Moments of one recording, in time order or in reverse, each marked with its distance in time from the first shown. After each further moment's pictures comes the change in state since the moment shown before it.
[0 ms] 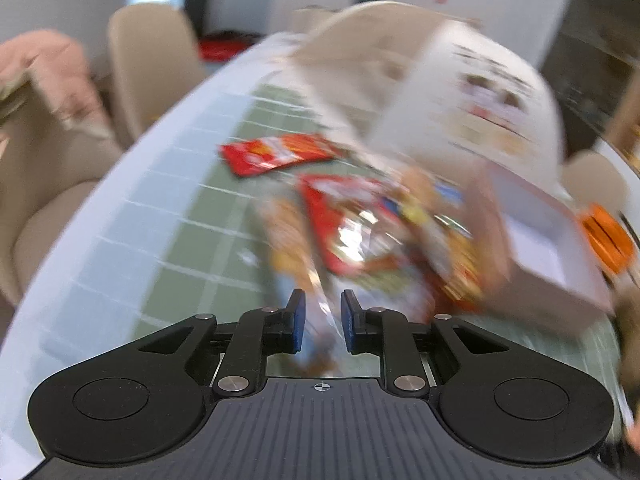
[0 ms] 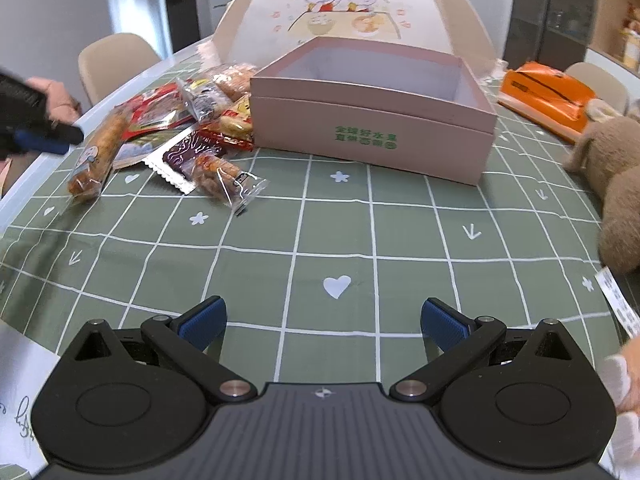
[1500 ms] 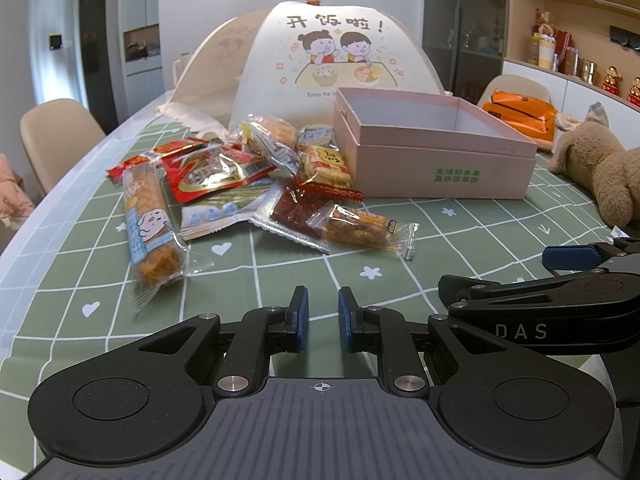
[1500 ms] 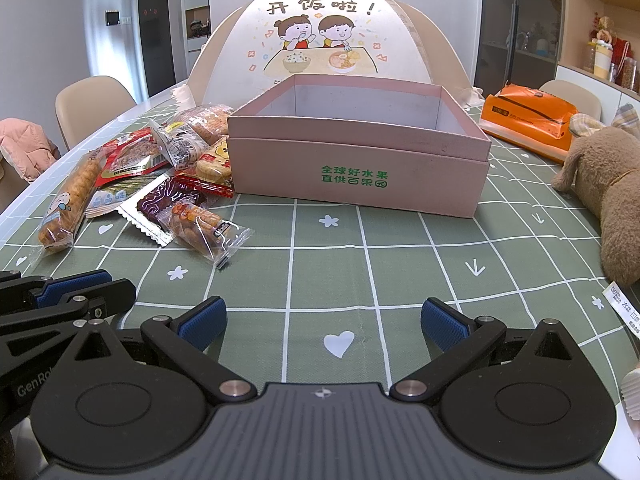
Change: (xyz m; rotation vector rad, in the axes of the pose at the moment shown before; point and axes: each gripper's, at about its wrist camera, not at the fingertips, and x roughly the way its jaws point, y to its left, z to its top) left arm -0.004 -0.090 -0.140 0.419 -0.158 -0.105; right arm 0.018 0.006 0.004 0.071 -0.158 -0.067
